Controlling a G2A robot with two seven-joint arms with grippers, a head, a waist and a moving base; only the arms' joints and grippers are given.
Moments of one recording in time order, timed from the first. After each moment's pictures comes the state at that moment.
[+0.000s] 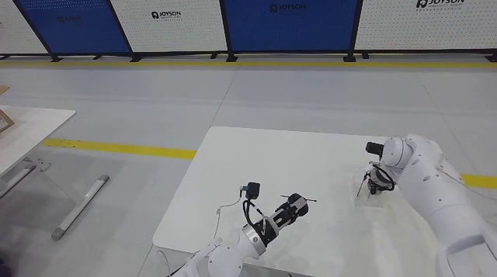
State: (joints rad) left arm 1.55 -1.19 -0.99 -1.77 0.05 -0.18 -0.09; right arm -0.35 -1.44 0.65 -0.28 -0.55 0.13 1.15
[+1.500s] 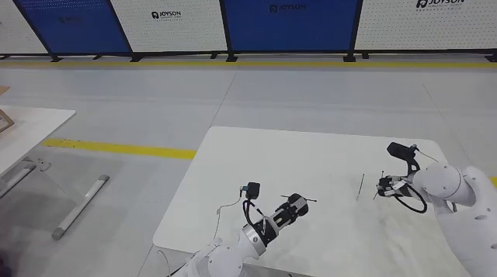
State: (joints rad) left arm 1.55 -1.19 -0.99 -1.77 0.05 -0.18 -0.09; right arm -0.86 -1.10 1.15 -1.22 -0.64 0.21 1.21
